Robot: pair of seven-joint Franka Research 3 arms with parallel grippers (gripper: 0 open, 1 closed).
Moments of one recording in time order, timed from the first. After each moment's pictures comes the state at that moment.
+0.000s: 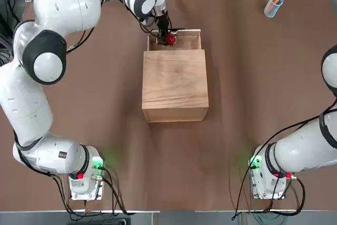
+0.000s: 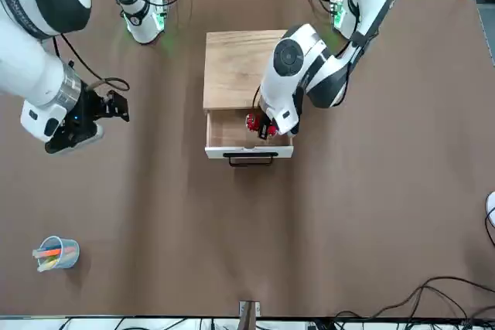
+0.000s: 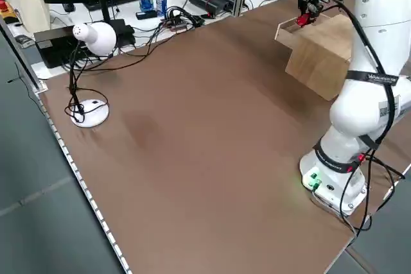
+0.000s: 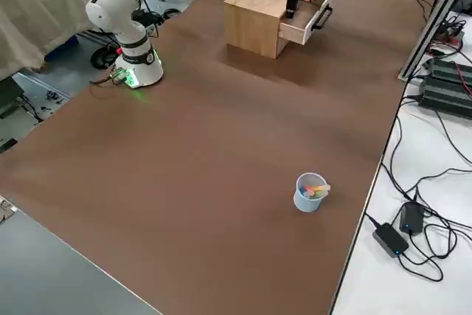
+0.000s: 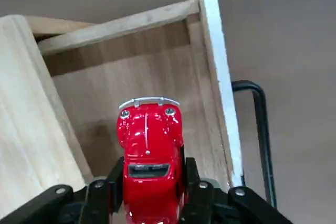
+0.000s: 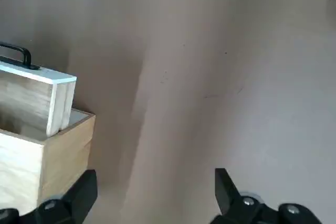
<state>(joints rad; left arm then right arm) -0.19 0.54 -0.66 -1.62 0.19 2.10 -2.19 0.15 0.16 0.06 -1.53 0.10 1.62 -0.07</state>
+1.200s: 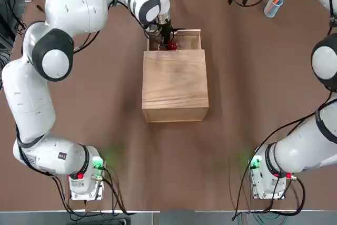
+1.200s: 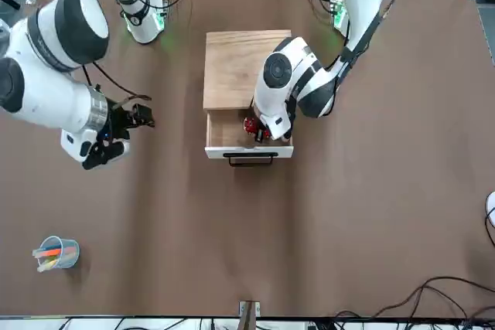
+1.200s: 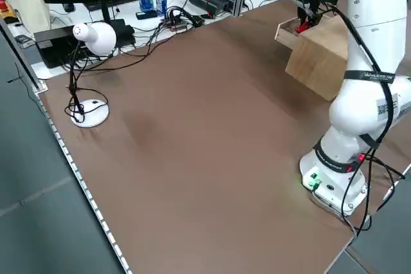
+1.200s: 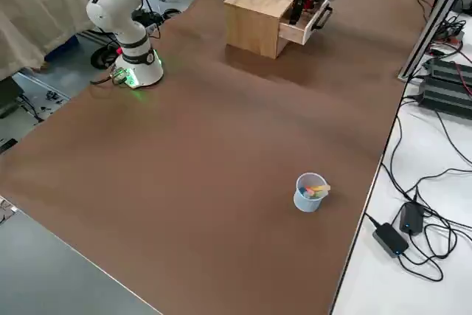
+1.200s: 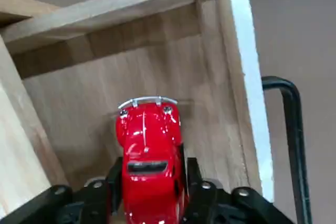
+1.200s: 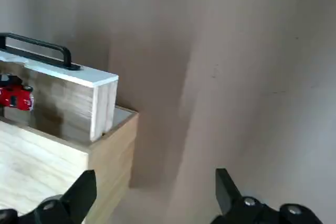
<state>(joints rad) -0.22 0.61 -0.66 -1.60 0.24 2.11 -2.22 0.17 0.28 0.05 -1.53 0.30 1.63 -0.05</state>
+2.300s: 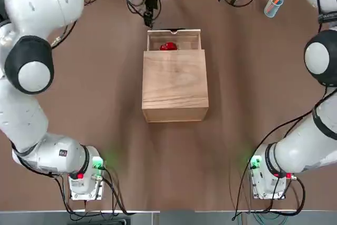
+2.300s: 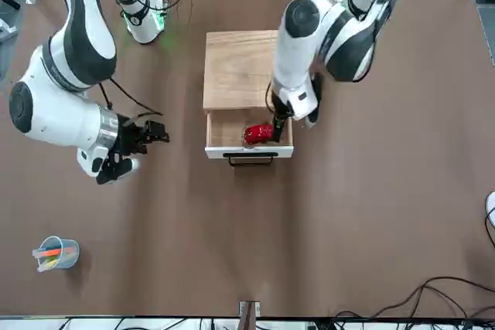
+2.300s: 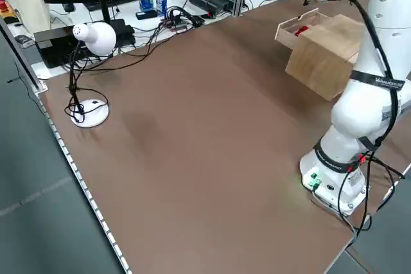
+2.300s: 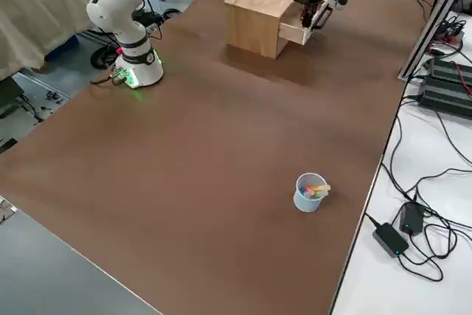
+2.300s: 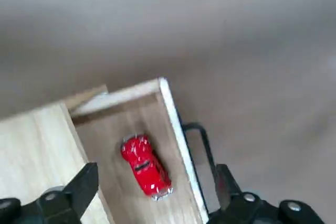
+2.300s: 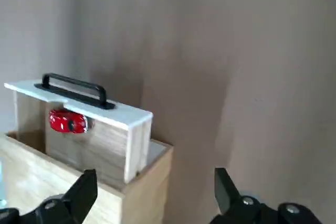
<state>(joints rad) -0.10 0.36 -0.66 -1.57 0.25 1.94 -2.04 0.19 0.35 0.06 -1.53 0.45 1.80 -0.05</state>
